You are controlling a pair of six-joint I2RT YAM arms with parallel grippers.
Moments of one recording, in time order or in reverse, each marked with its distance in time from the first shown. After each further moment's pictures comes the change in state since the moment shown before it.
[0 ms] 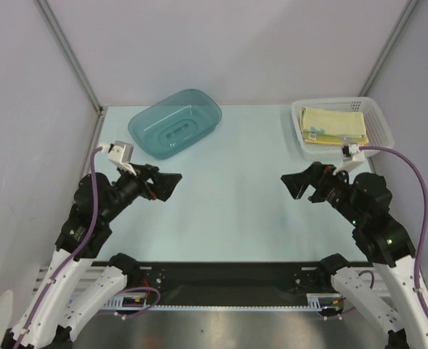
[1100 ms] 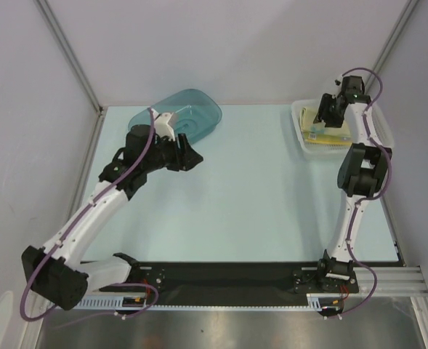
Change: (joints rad) left arm 0.000 0.590 0.203 0.040 0.133 -0.010; right arm -0.558 1.709 1.204 -0.137 -0.056 -0.380
